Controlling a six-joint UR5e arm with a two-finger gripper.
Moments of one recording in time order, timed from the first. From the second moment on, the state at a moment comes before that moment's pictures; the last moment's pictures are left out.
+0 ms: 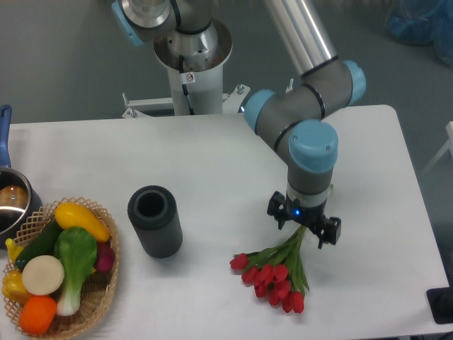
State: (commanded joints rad) arm 2.55 -2.14 -1.54 -0.86 1.55 1.13
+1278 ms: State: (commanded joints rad) arm 2.53 -2.16 -1.53 -0.87 1.54 1.13
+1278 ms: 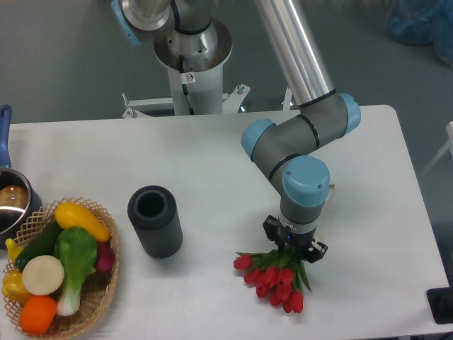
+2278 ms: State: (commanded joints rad) arm 2.59 -2.04 -1.44 -1.07 1.51 1.13
